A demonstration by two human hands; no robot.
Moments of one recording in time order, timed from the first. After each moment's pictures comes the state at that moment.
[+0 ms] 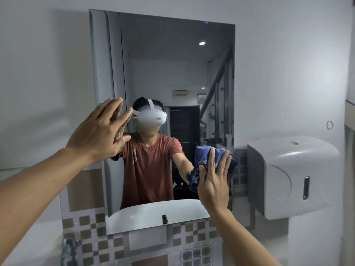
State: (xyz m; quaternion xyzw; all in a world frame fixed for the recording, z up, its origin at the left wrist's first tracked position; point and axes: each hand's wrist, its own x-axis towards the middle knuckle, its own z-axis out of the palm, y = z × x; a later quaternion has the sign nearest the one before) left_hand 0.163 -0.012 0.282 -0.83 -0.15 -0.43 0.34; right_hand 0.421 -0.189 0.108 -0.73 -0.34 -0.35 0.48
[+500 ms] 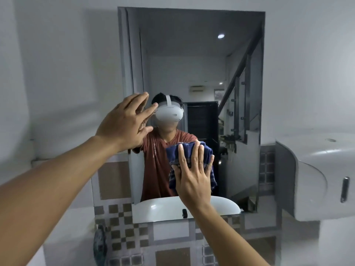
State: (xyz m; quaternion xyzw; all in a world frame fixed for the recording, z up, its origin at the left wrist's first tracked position) left_hand 0.155 -0.011 0.291 -0.83 -0.14 -0.42 0.35; right_hand 0.335 -0.119 0.115 -0.70 -0.45 -0.43 0.34
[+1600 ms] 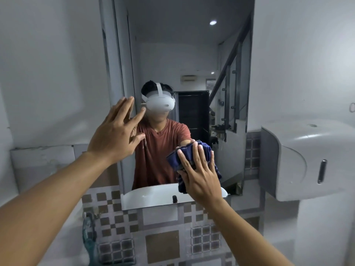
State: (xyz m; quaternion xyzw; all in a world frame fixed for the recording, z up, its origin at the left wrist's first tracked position) left_hand 0.167 -0.017 0.229 -0.84 -0.16 -0.44 0.26; right_hand 0.384 -0.170 0.080 -0.71 -0.51 -0.43 0.22
